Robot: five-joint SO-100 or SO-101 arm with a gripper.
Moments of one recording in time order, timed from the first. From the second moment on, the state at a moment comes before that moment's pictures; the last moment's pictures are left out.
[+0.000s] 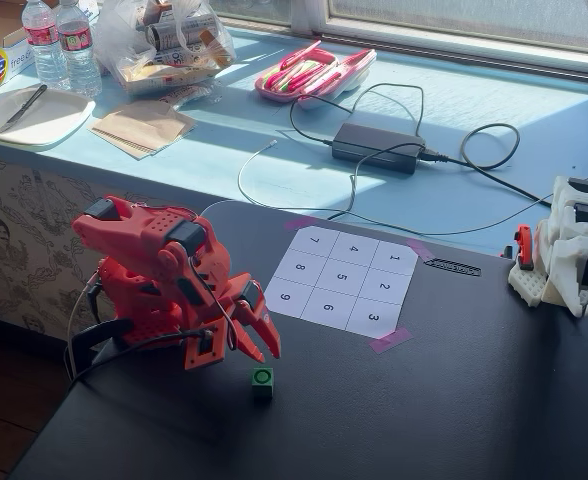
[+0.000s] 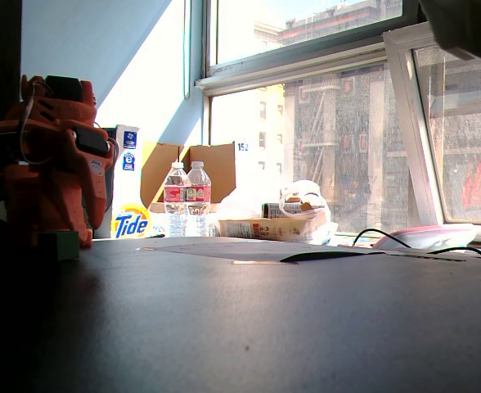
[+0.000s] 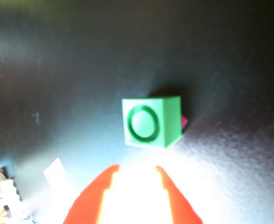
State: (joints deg) arm 14.8 188.7 174.7 54.7 -14.2
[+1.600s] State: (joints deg) arm 30.2 139.4 130.3 70.0 -33.8
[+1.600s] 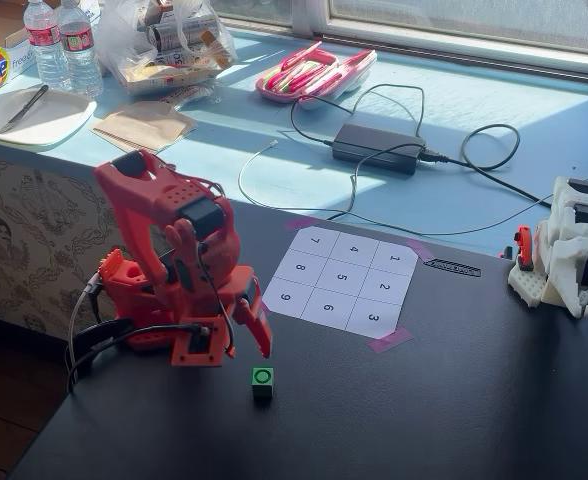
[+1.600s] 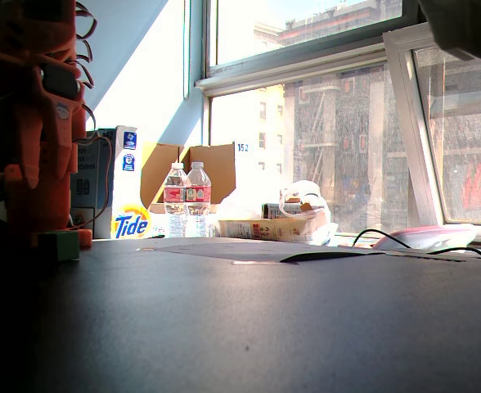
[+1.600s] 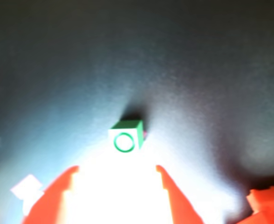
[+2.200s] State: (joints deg) arm 30.1 135.6 147.4 50.5 -47.5
